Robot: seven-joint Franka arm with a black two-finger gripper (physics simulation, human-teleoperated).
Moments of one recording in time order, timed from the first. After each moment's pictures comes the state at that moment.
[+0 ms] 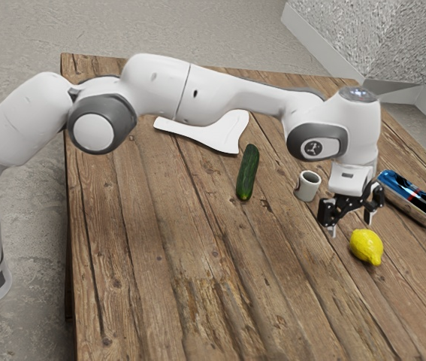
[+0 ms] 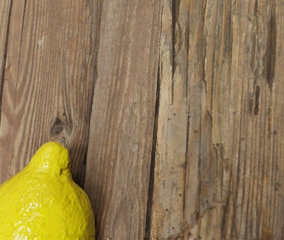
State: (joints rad) arm -0.08 0.67 -0.27 -1.03 0.13 2.03 1.20
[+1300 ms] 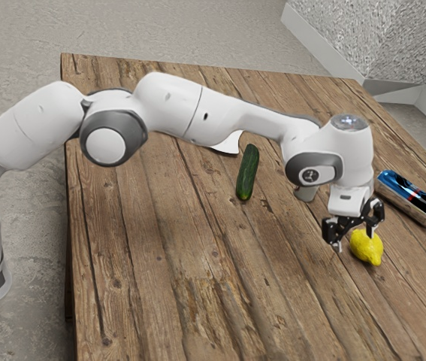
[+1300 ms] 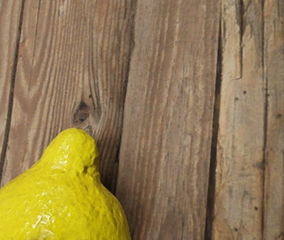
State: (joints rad) arm -0.08 0.77 -0.25 -1.03 0.16 2.22 1.20
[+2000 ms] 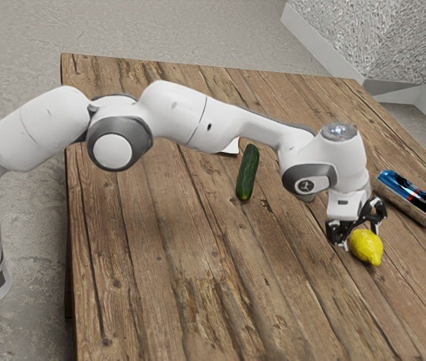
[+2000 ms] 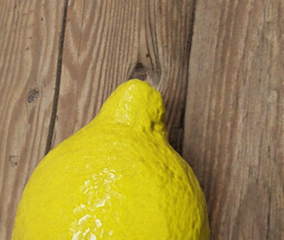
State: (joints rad) arm -0.06 0.83 -0.25 -1.03 0.21 2.39 1.20
